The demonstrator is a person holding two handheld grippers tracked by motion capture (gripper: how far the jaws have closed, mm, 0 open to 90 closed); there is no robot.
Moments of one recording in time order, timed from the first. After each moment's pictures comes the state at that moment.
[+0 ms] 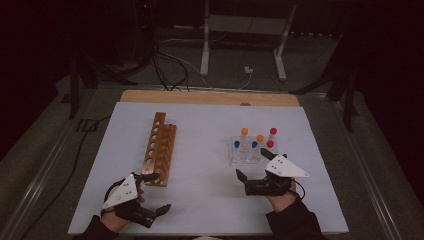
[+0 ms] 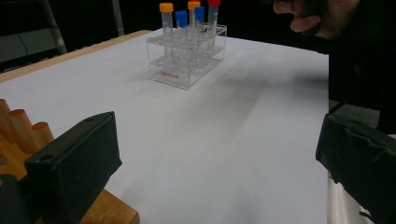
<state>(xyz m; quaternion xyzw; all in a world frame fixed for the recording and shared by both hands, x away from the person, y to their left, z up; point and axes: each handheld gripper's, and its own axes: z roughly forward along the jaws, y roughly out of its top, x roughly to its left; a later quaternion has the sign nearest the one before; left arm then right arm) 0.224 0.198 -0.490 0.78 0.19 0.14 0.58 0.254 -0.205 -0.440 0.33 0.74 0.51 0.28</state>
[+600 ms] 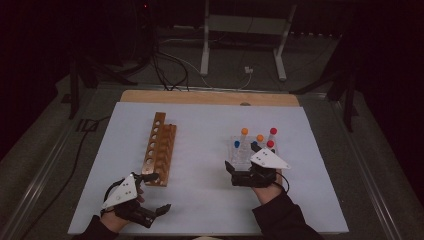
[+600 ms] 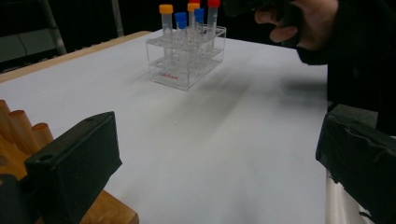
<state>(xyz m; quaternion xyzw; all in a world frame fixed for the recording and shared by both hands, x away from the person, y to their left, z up) 0.223 0.199 -0.490 0.78 0.19 0.14 0.58 0.277 -0.175 -0.450 0.36 0.73 0.50 0.29</state>
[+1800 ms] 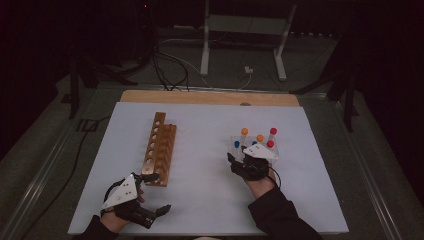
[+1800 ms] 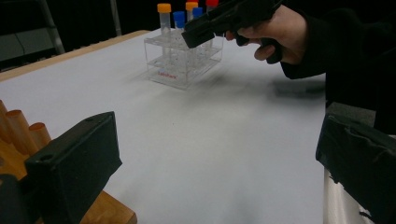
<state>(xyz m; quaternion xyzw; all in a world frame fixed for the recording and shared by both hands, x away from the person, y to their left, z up) 0.223 0.198 -0.490 0.78 0.19 0.14 0.58 0.308 -0.167 -0.480 0.44 0.74 0.44 0.27</state>
